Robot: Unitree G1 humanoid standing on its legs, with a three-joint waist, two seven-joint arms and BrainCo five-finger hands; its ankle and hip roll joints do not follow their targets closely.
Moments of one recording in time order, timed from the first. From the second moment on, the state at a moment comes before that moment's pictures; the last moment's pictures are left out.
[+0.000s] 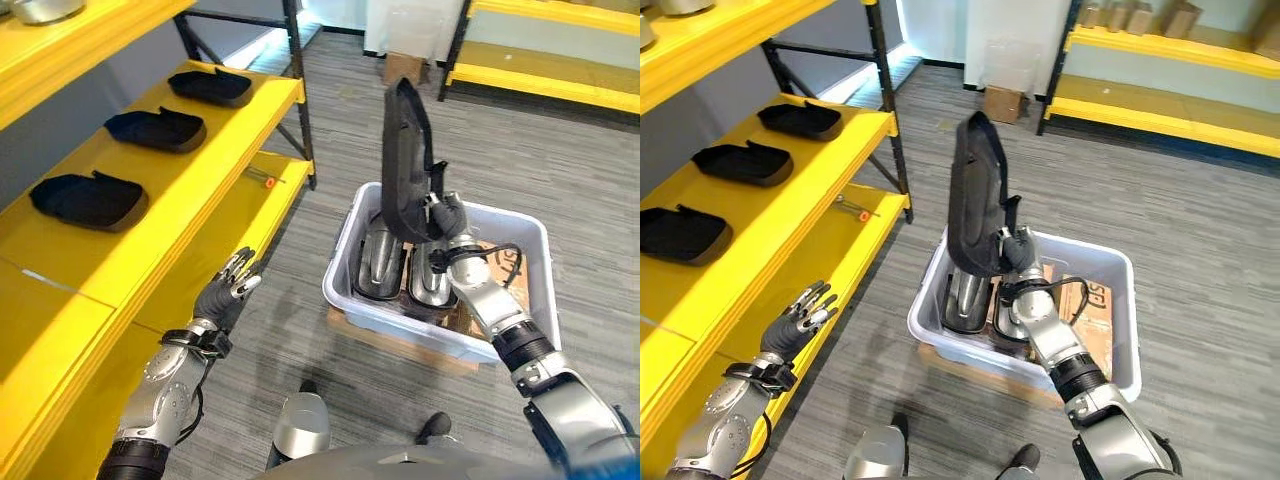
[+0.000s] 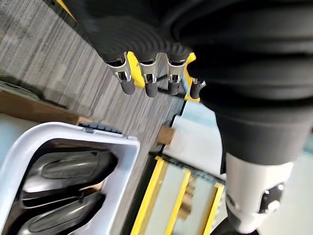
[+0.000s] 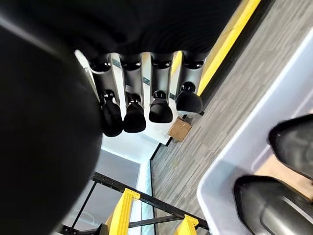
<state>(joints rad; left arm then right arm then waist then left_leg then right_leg) 0.12 0.48 0.01 0.08 -0.73 0.04 -0.21 -0.47 -0.32 0.38 0.41 0.02 0.05 -0.40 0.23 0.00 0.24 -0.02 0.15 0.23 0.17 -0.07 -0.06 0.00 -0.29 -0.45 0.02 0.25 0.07</state>
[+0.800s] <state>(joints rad) 0.04 0.42 -0.10 0.05 -0.69 0.08 -0.40 -0.34 -0.43 0.37 0.32 -0.07 0.02 -0.40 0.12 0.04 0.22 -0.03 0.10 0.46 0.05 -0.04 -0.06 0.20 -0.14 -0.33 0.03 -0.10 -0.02</state>
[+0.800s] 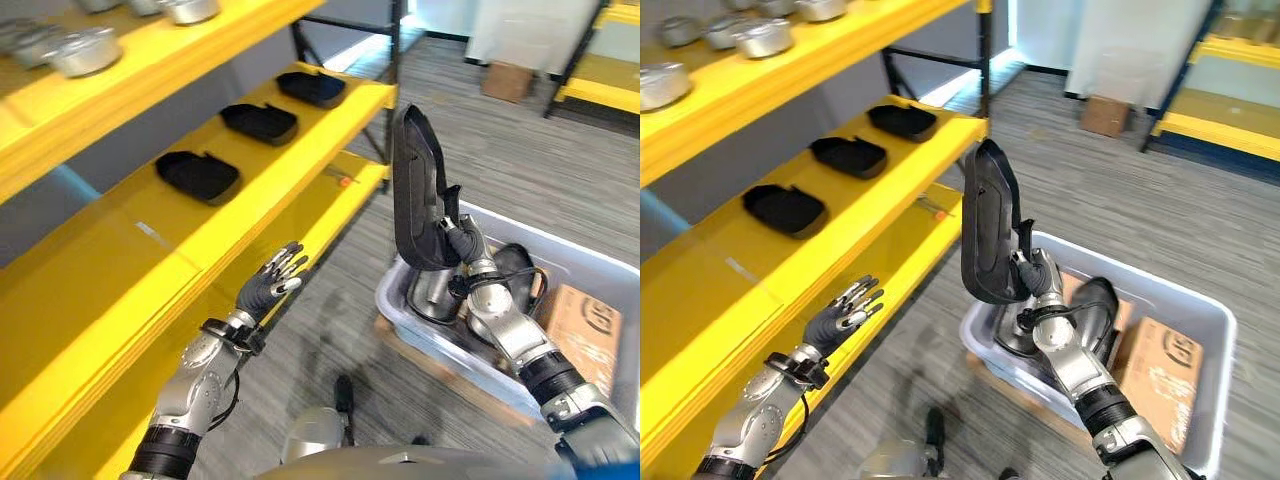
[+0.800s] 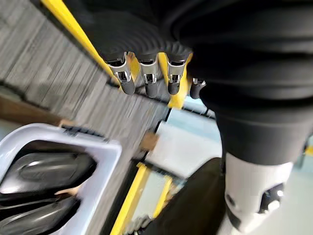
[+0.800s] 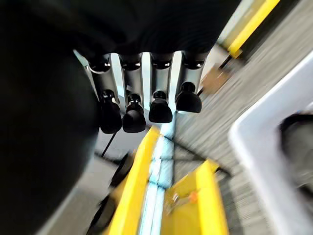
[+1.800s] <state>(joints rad) 0.13 0.48 -0.11 0.03 -0.66 0.10 -0.30 -0.36 -0.32 0.49 0.30 -0.10 0.06 -0.23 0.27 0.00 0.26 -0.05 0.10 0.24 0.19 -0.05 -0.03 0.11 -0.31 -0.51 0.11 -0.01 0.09</state>
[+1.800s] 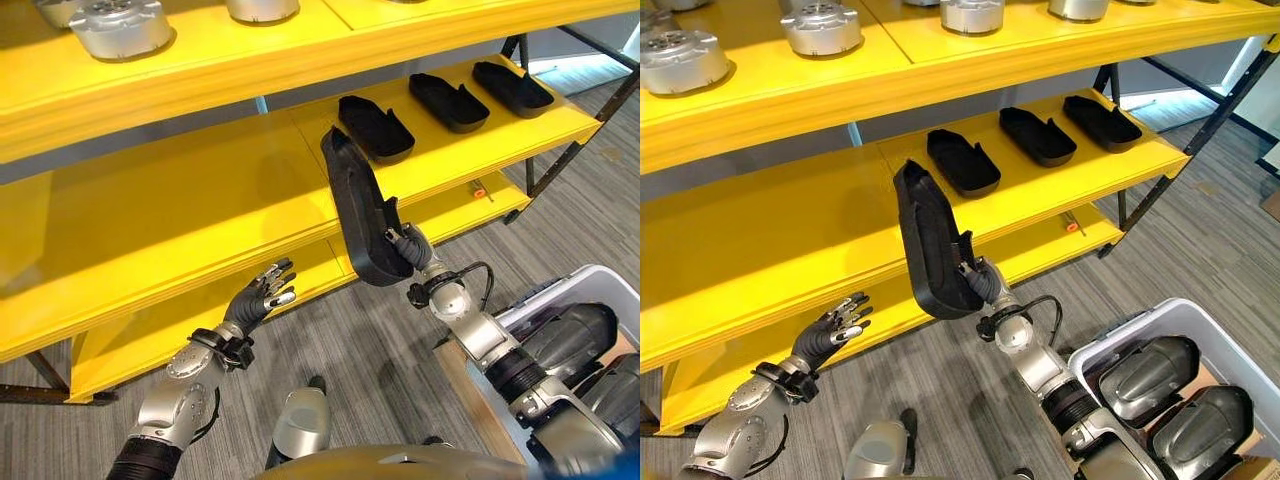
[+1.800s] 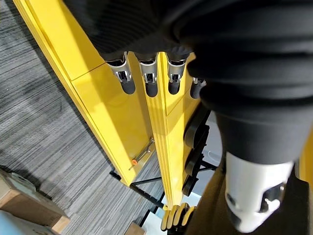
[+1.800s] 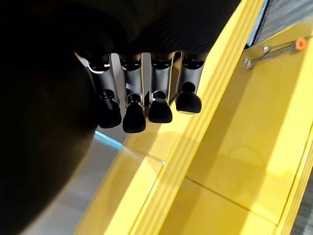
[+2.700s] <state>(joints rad) 0.06 0.41 -0.19 0.08 -0.69 0.05 -0.28 -0.34 -0.34 0.48 0.36 -0.06 0.09 -0.29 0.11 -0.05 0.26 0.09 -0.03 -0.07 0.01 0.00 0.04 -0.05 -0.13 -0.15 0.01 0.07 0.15</state>
